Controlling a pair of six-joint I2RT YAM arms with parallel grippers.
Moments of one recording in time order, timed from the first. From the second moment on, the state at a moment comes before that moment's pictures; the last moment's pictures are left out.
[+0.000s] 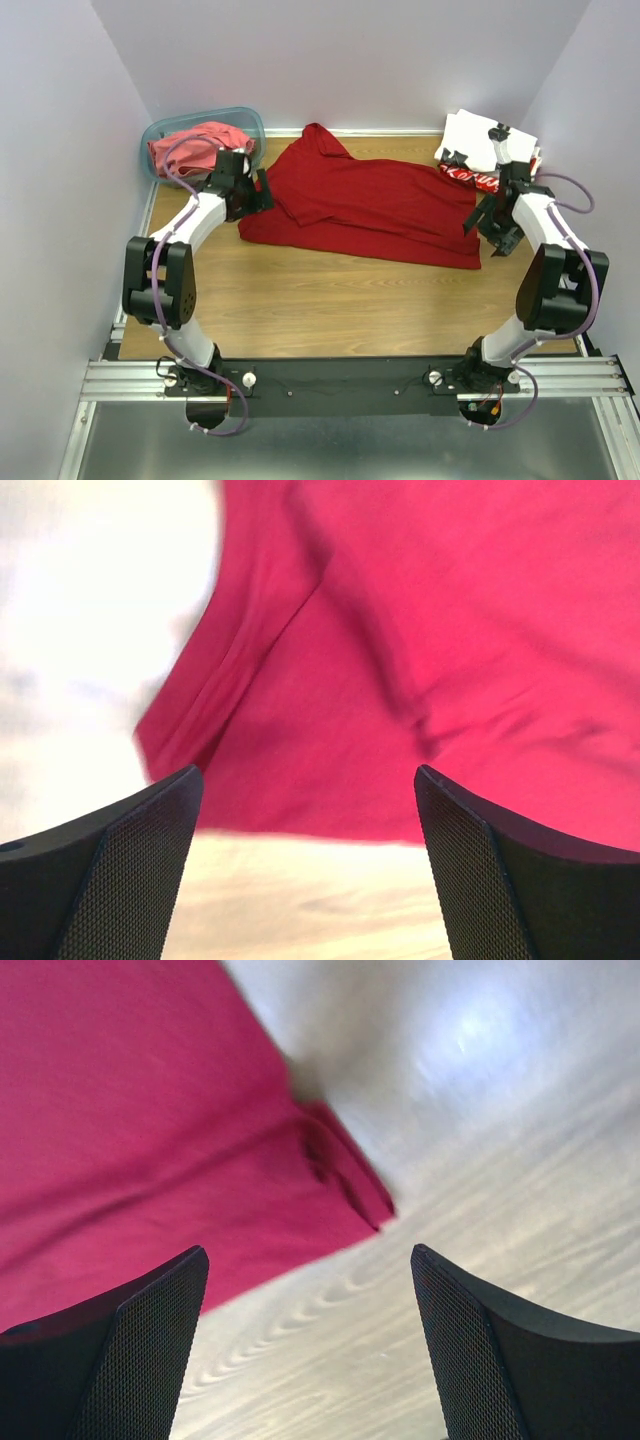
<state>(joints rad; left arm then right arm) -0.16 1.70 1.25 -0.37 0.07 -0.40 -0.18 1.65 1.23 -0.83 0.11 0.55</state>
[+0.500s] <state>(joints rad) -0.08 1.59 1.00 -0.32 0.03 -0.39 -0.27 1.53 0.97 -0.76 0.06 0.54</state>
